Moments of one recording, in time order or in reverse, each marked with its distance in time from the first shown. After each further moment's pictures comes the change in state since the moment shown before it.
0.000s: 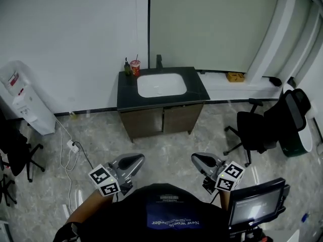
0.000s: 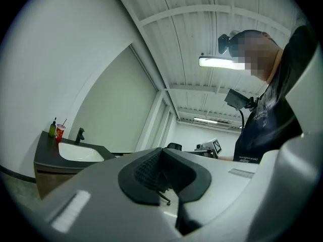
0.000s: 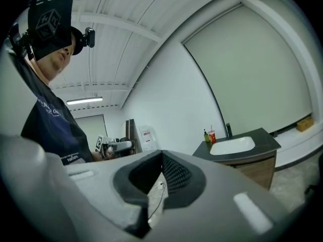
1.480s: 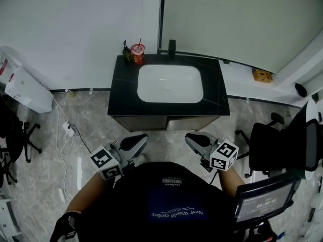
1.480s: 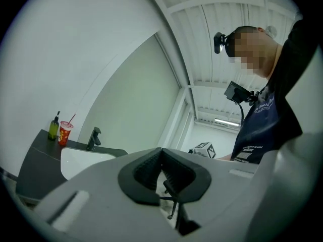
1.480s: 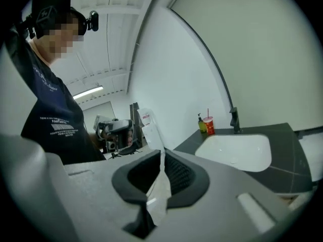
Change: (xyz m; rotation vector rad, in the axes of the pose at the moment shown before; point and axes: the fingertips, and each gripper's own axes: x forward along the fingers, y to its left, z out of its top) left arm 0.182 0.275 0.001 -0.077 0.018 0.148; right arm 0.219 -0.292 -0.004 0.000 0.249 0.190
